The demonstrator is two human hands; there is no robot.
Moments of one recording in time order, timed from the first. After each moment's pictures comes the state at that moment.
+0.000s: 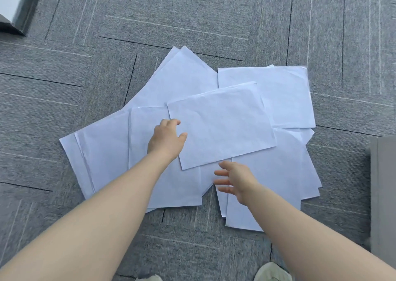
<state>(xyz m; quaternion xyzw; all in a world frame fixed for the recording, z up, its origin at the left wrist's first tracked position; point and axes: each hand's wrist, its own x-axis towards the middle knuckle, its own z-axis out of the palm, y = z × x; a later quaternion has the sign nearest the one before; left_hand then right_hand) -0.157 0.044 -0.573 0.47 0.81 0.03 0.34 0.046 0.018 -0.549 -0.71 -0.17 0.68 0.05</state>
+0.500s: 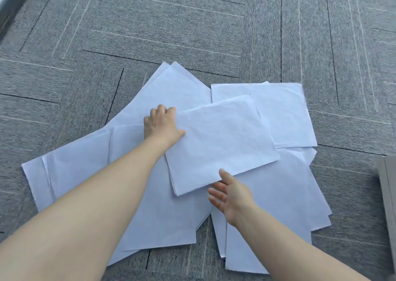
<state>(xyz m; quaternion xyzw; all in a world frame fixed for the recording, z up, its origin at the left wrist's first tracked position) -0.167 0.136 -0.623 0.57 0.80 -0.03 0.20 0.035 0.034 -0.596 -0.71 -0.02 0.67 0.21</state>
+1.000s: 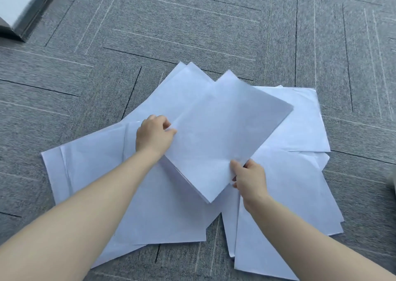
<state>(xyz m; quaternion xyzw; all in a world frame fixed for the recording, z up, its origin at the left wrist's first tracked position) -0.207 0.085 -0.616 0.47 0.83 0.18 0.25 0.028 0.055 -0.594 -0.74 -0.33 0.55 0.20</state>
